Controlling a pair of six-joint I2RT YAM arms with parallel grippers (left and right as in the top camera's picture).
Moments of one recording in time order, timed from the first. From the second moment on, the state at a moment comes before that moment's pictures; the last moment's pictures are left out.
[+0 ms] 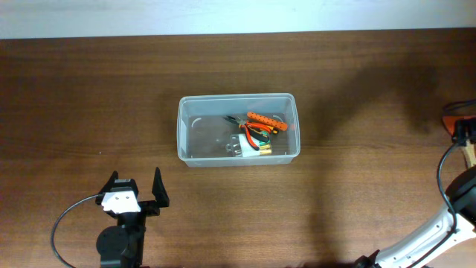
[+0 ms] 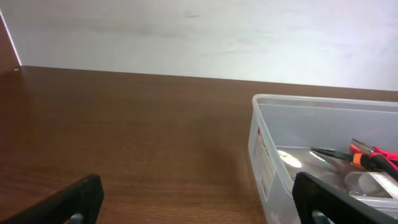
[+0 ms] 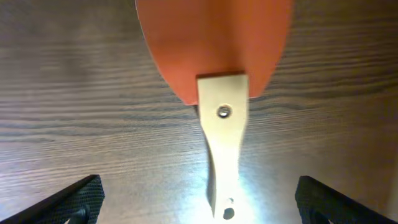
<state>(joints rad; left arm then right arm) 0.03 0.05 0.01 -0.08 -0.01 -0.07 -0.81 2.26 1.96 -1.04 -0.01 -0.73</state>
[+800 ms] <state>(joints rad) 0.03 0.05 0.01 -0.08 -0.01 -0.07 -0.82 2.35 1.96 -1.06 0.10 -0.73</state>
